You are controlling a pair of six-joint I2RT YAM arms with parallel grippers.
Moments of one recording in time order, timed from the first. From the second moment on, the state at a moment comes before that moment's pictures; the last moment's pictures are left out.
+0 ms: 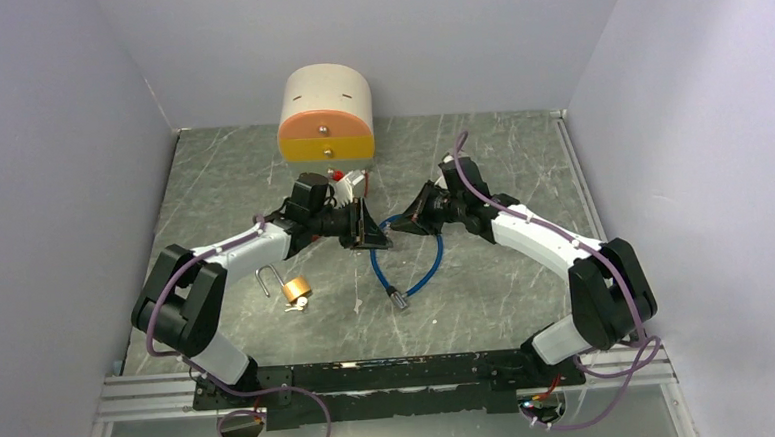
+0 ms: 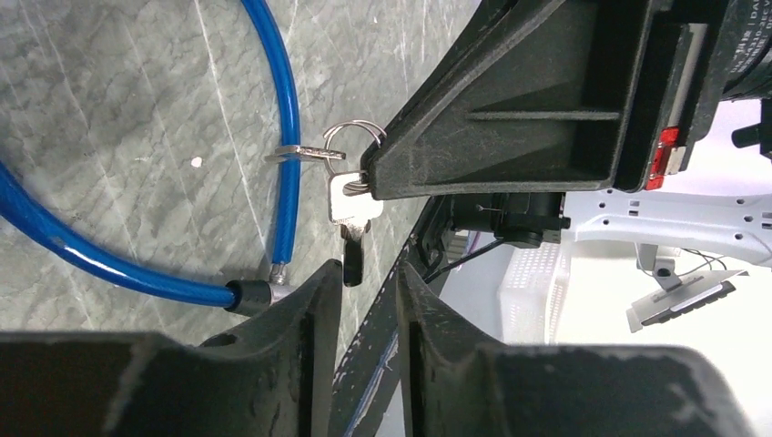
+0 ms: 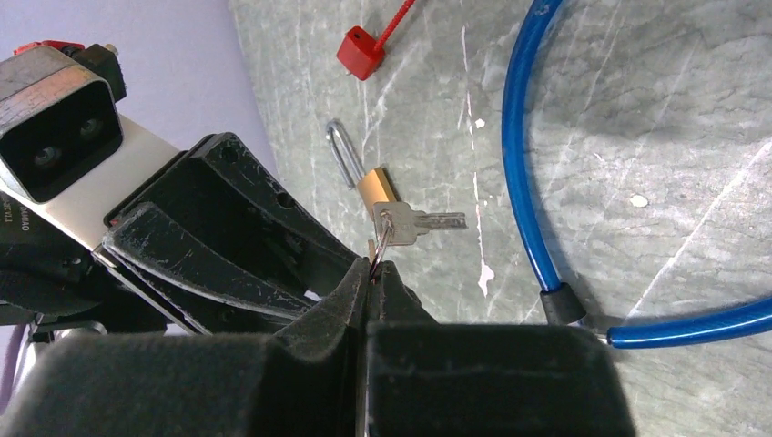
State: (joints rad) left arm -0.52 1.58 0.89 0.11 0.81 -0.72; right arm 0.49 1.47 0.94 -0.16 -0.45 1.08
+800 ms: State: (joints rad) left arm -0.52 1.49 1.00 -0.14 0.81 -0.53; right arm 0.48 1.34 0.94 -0.14 -0.49 0.86
